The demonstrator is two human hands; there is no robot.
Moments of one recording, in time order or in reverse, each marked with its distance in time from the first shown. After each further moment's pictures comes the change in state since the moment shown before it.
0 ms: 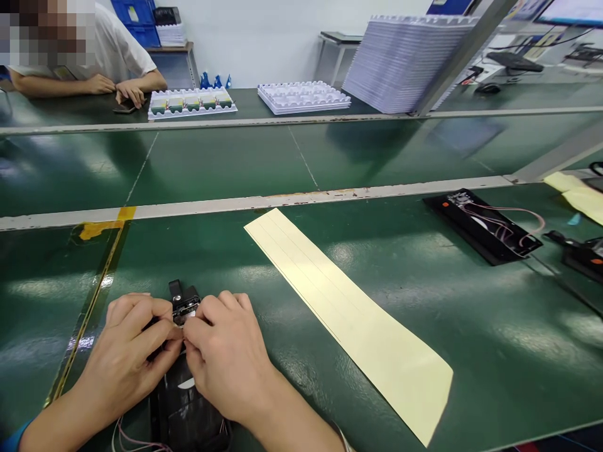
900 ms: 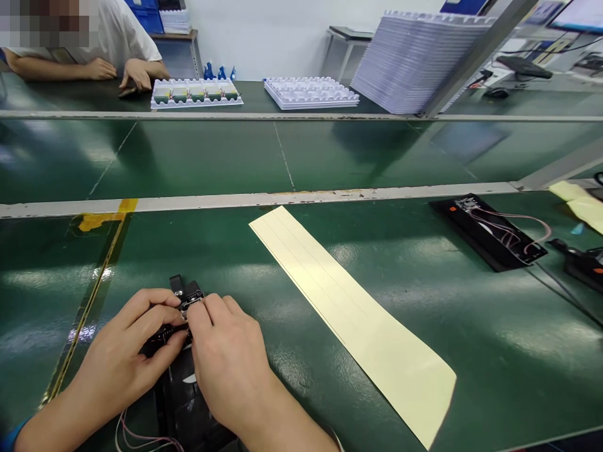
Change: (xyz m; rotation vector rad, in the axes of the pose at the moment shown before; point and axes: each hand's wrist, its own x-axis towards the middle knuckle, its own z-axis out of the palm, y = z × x) left_hand -0.003 -0.004 0.001 -0.166 0.009 -0.120; right_hand 0.003 -0.010 0.009 -0.110 -0.032 0.089
